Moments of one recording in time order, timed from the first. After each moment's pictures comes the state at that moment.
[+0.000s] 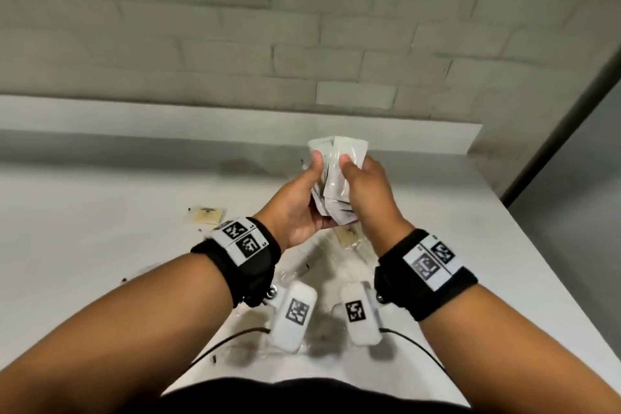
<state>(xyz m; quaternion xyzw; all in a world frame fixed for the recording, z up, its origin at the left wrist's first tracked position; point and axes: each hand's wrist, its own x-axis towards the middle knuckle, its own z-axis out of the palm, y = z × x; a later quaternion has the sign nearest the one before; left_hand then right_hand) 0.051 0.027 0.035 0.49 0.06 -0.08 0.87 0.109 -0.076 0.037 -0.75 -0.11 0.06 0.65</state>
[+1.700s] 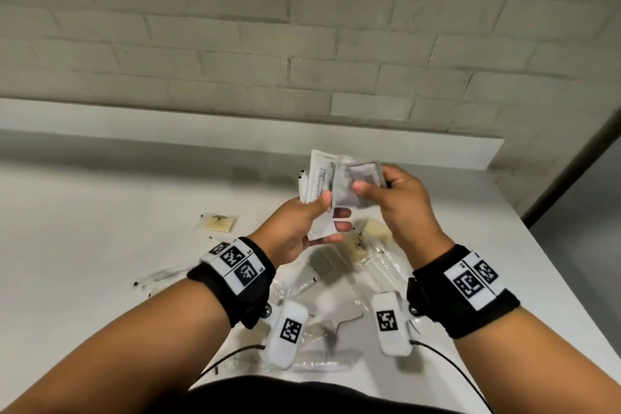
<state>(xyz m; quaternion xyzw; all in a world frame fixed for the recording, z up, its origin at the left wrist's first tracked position) 0.047 0.039 0.021 0.56 0.12 -0.01 0.82 0.118 -0.110 0.049 -0.68 -0.22 0.05 0.69</state>
